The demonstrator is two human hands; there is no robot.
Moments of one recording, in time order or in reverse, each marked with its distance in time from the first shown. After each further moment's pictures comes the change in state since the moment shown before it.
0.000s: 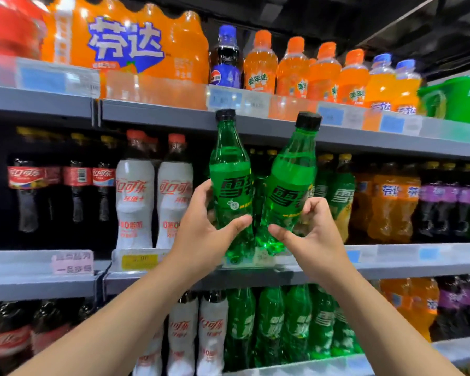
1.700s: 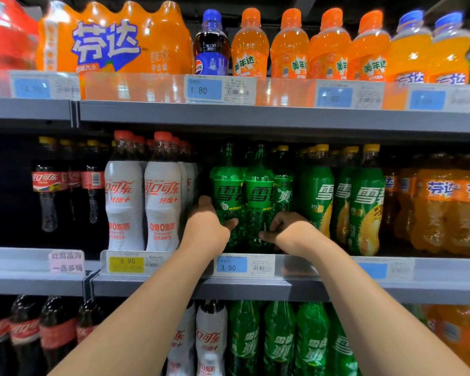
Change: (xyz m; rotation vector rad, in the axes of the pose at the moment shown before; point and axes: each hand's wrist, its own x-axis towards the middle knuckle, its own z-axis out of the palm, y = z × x) left_hand 0.046 -0.046 0.039 0.908 0.077 -0.527; right_hand 0.095 0.072 0.018 -0.564 -0.474 0.283
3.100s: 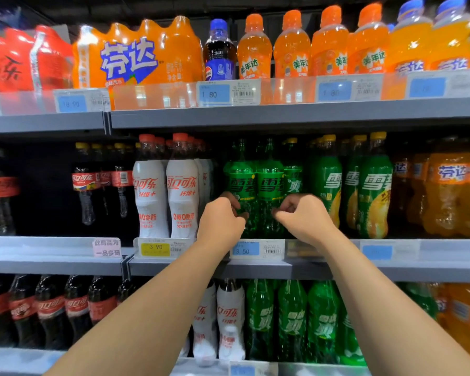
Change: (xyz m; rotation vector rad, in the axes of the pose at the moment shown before) left_hand -0.011 -0.011 -0.001 -0.055 0.063 0.118; right_hand -0.015 0.008 0.005 0.179 0.340 -0.212
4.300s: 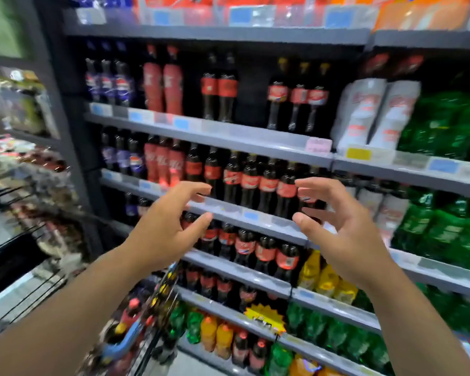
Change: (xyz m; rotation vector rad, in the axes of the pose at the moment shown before) left_hand -0.325 -0.276 -0.433 0.020 -0.022 0.176; right_hand -0.338 -0.335 0.131 0.533 -0.372 -0.254
